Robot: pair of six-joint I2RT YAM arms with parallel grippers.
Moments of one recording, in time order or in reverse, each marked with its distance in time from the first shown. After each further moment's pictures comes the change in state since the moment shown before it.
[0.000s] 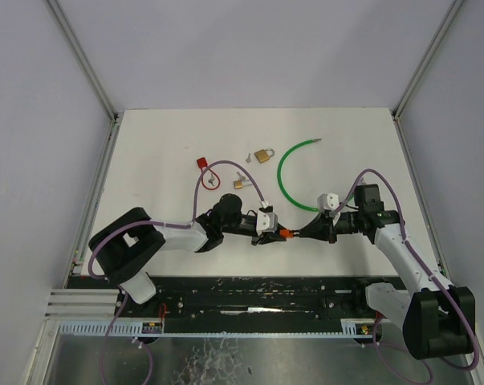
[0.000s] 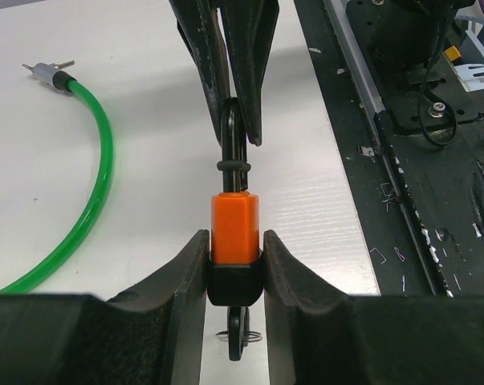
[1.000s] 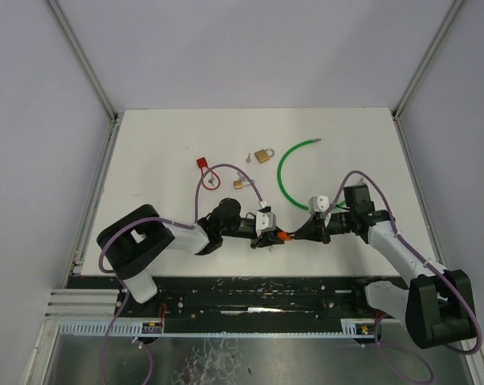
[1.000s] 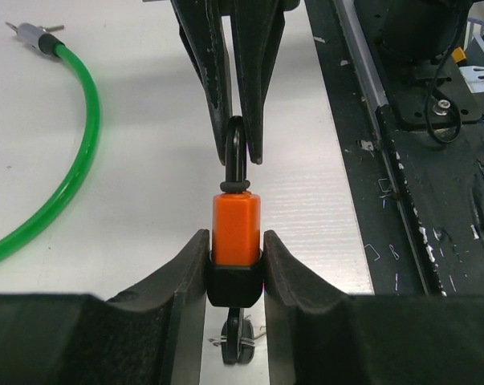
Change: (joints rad) left arm 0.002 0.053 -0.042 0.109 -0.028 -0.086; right arm 0.073 0.067 -0.042 0.140 0.046 0.039
